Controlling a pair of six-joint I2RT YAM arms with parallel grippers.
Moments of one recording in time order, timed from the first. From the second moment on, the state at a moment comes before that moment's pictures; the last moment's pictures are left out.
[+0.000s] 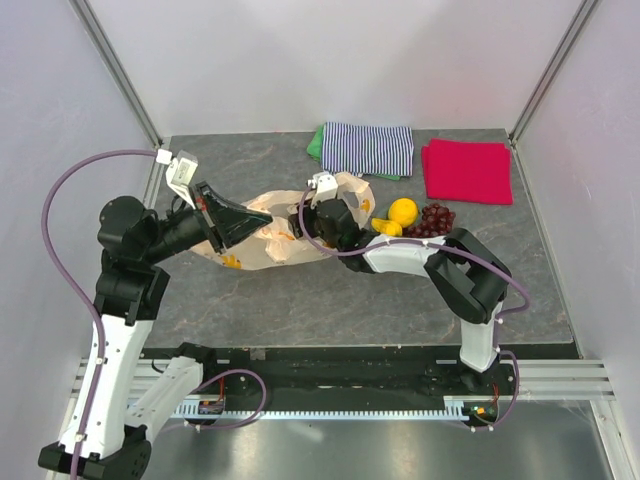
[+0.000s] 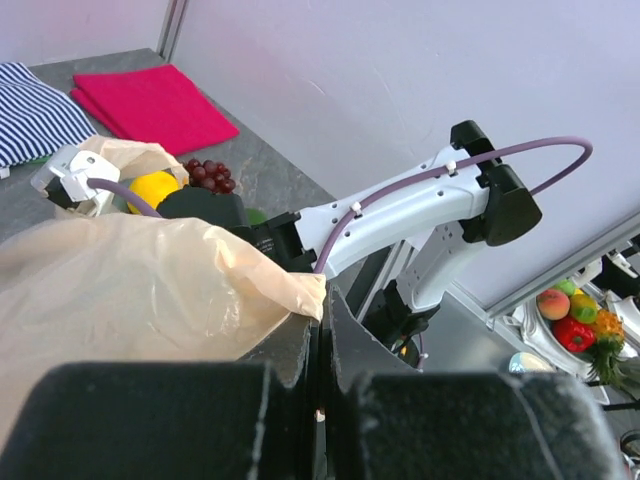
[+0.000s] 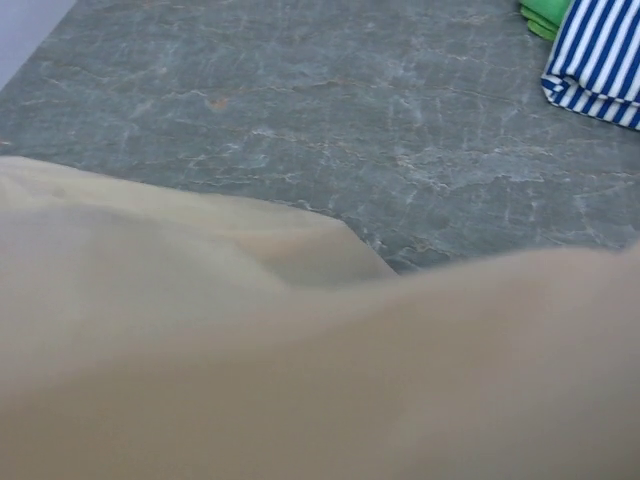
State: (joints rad) left arm -0.21 0.78 1.13 -0.27 0.87 -0.56; right arm 0.84 1.91 1.14 0.48 0.28 0.29
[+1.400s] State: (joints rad) left arm -0.19 0.98 0.99 -0.45 0.44 -0.14; right arm 0.79 1.53 1.00 0.31 -0.10 0.21
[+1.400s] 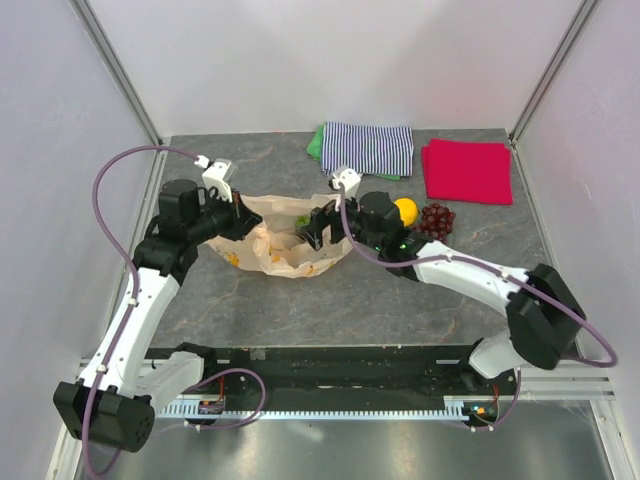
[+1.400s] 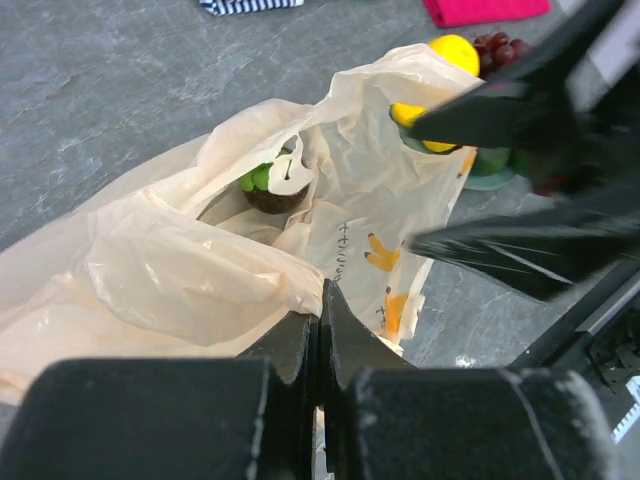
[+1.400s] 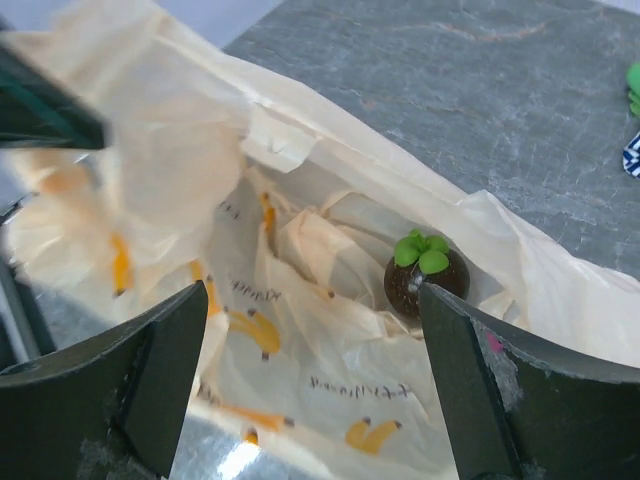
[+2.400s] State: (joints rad) left arm -0.18 1.01 0.96 -0.48 0.35 -0.11; right arm 0.33 1.23 0.90 -0.49 0.46 0.65
